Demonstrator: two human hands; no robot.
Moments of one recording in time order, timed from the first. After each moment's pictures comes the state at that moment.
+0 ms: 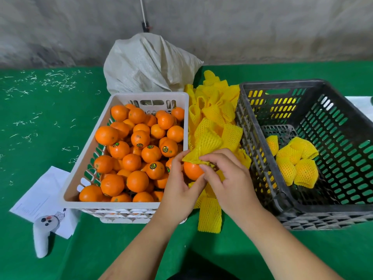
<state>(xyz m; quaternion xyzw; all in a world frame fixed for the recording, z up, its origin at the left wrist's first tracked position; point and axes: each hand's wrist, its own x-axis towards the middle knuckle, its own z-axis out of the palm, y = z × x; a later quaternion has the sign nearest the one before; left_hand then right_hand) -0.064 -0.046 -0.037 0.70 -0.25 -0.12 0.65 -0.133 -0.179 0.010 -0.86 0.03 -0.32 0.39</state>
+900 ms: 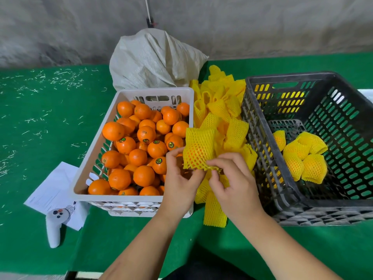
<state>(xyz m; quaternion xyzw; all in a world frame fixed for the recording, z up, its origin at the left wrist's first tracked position) -0.066 -0.045 -0.031 0.66 -0.19 -0.07 0.73 -0.146 -0.169 -0.009 -0.86 0.02 -0.39 0.34</state>
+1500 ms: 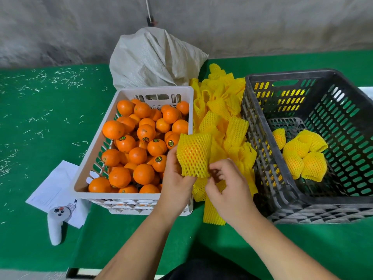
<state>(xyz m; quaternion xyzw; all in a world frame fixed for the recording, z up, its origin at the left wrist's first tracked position) -0.064 -0.038 -0.031 0.67 -0.19 -0.07 0.72 -0.154 -0.161 -0.021 -0.83 0.09 -0.27 0.48</state>
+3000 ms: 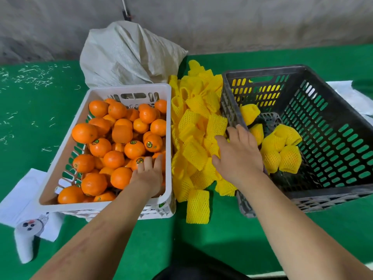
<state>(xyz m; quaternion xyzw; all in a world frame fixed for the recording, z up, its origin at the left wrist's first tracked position) 0.009 -0.043 -0.074 0.94 -0.24 -0.21 -0.09 -0.118 -0.263 -0.019 -0.98 0.20 -0.06 0.01</state>
